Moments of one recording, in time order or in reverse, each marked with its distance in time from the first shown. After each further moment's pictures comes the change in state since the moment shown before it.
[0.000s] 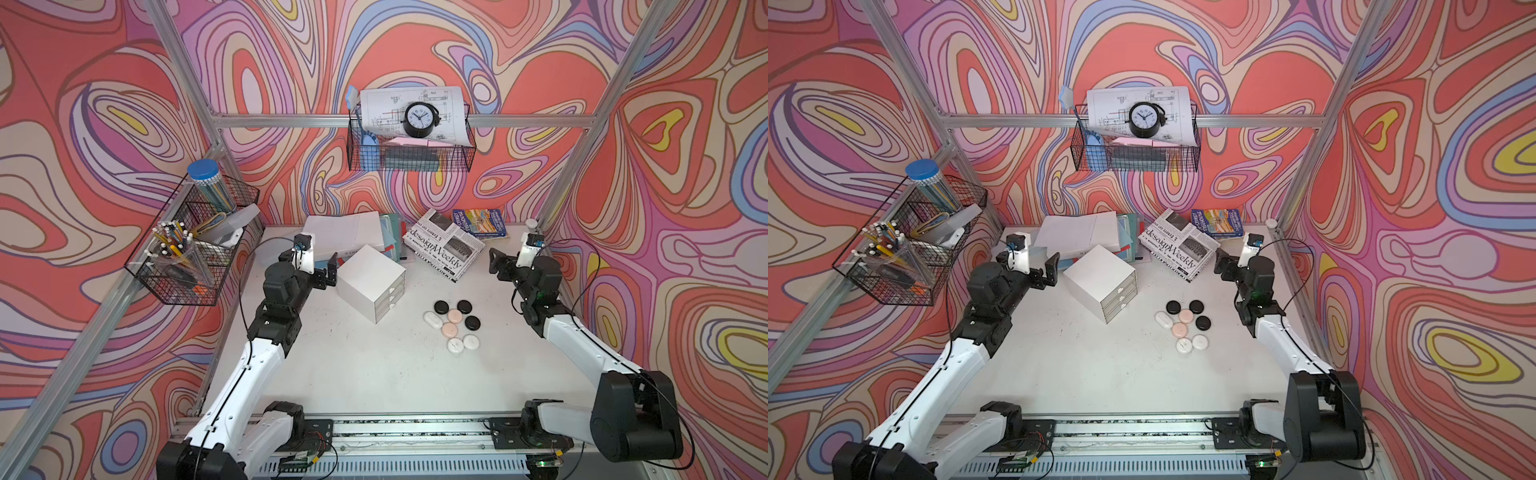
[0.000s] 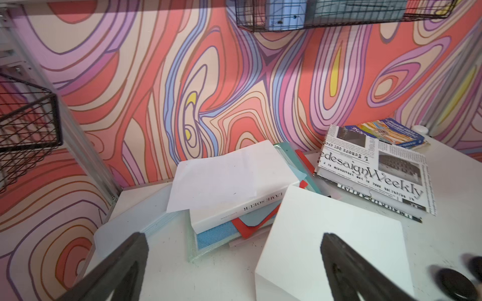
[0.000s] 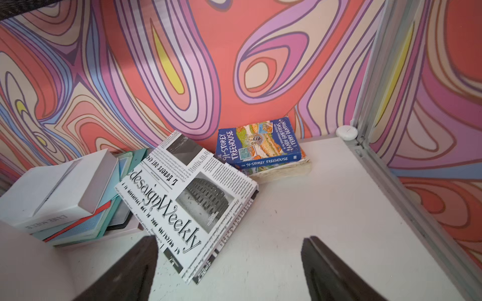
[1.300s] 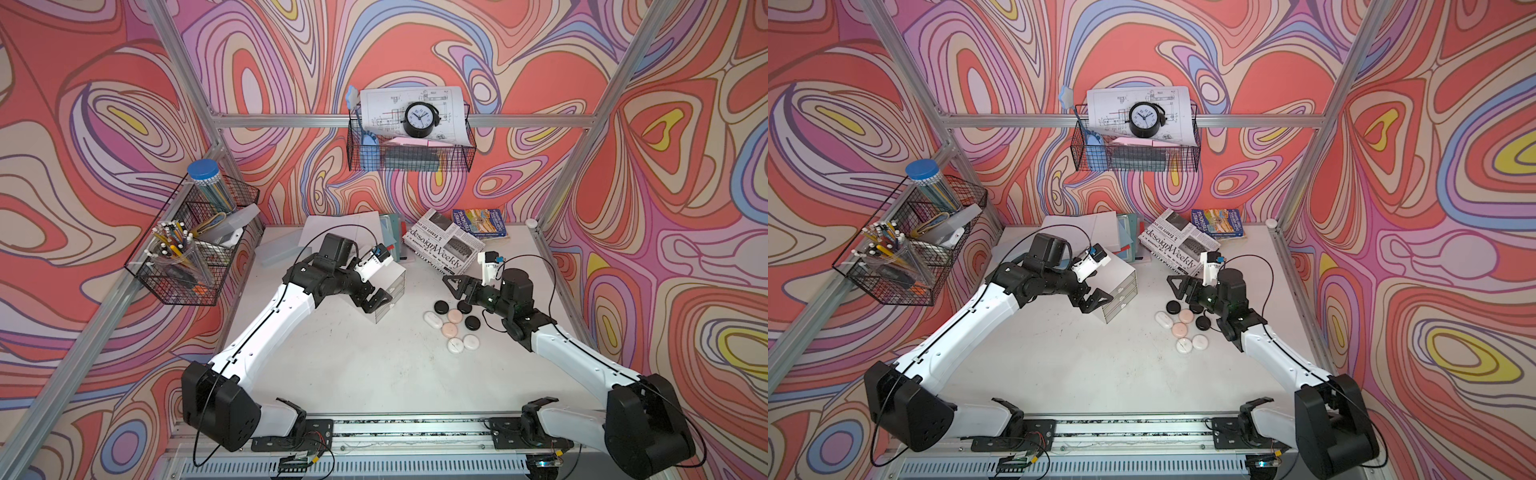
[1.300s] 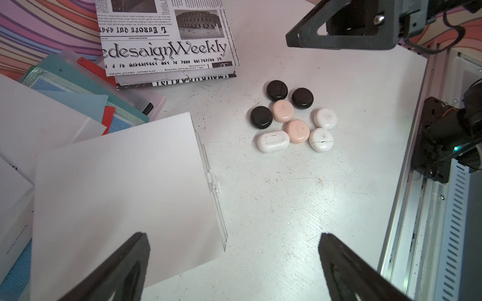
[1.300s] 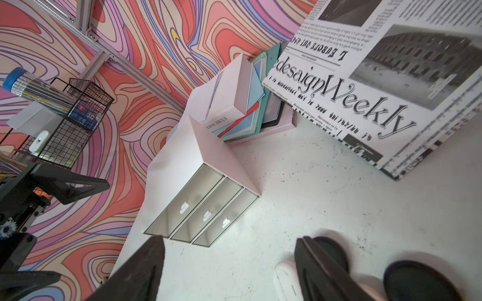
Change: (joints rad) left arm -0.297 0.386 0.498 -0.798 0.379 0.327; right arm 0.285 -0.035 -0.079 -0.064 -0.351 0.405
